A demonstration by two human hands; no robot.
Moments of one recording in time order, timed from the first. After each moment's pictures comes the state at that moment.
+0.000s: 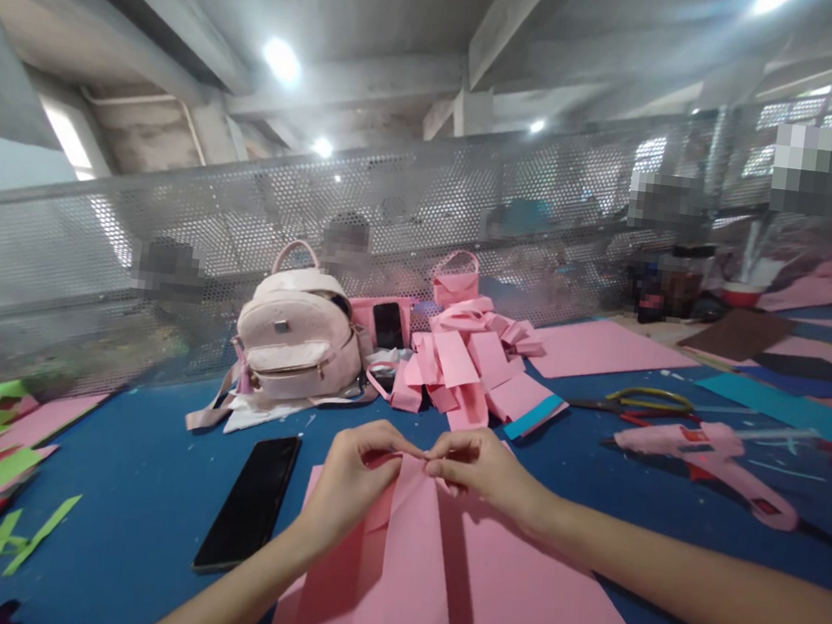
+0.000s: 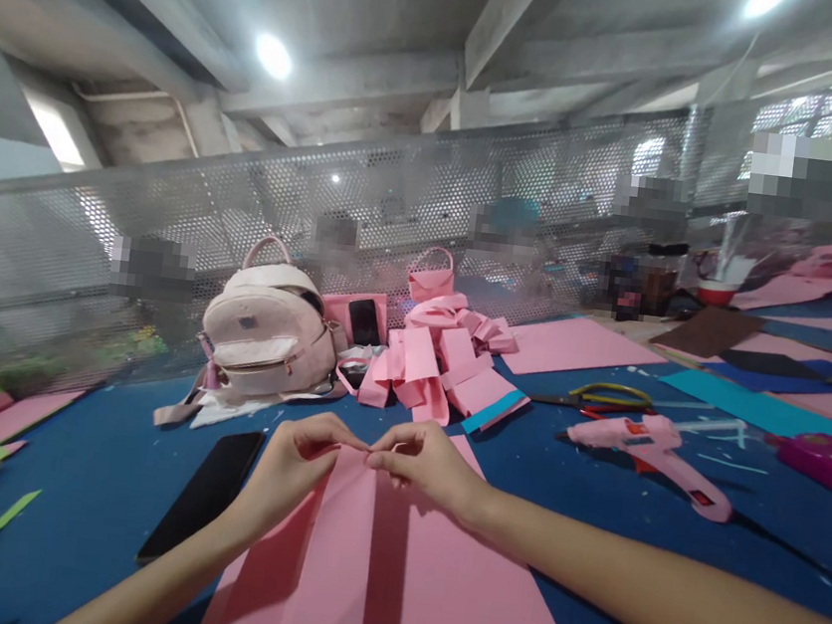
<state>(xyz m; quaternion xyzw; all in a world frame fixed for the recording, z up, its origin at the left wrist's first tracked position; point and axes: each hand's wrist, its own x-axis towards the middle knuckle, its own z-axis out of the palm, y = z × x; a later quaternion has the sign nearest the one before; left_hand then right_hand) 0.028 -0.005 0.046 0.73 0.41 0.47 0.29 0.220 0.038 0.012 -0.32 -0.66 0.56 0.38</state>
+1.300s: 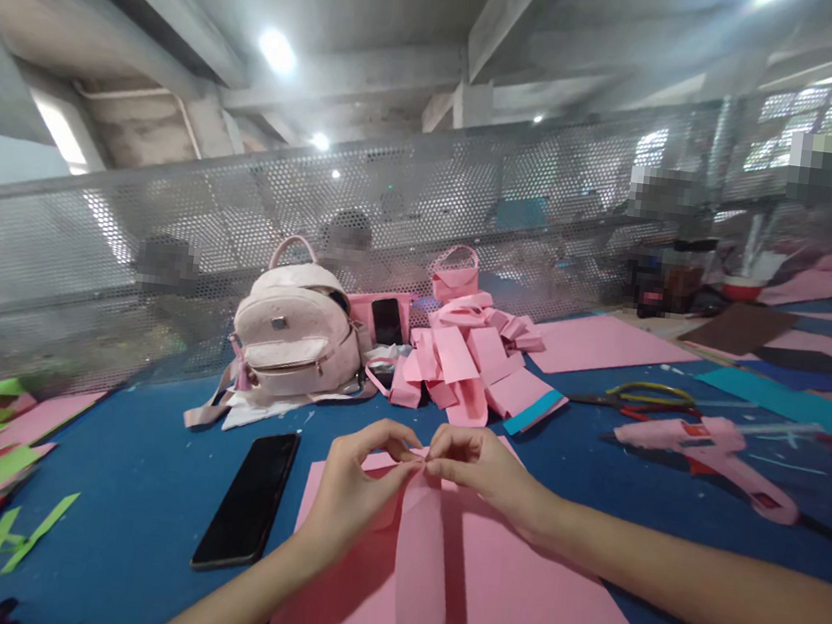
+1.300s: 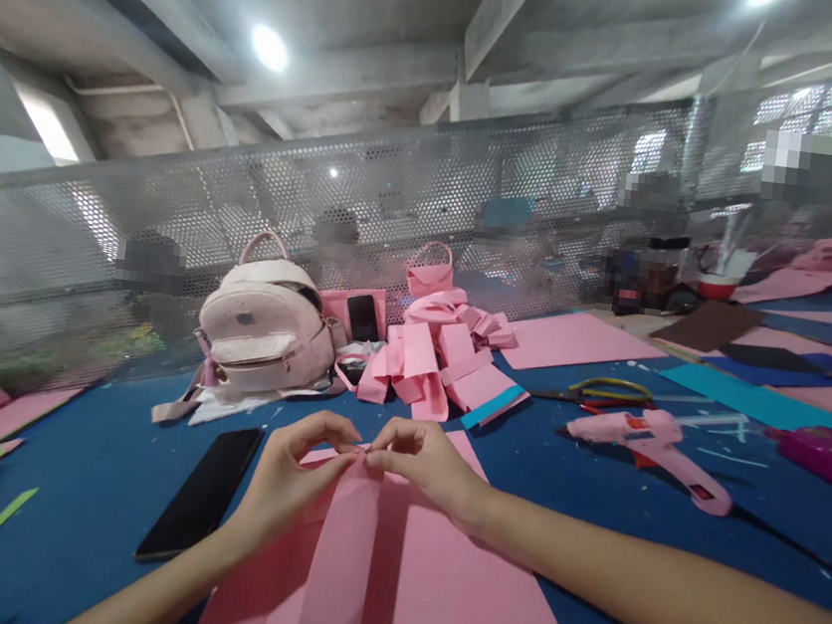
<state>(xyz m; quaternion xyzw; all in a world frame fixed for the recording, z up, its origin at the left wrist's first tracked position) 0.034 -0.010 0.034 0.72 0.41 0.50 0.26 0.218 0.038 0.003 -0.28 -0.65 0.58 0.41</state>
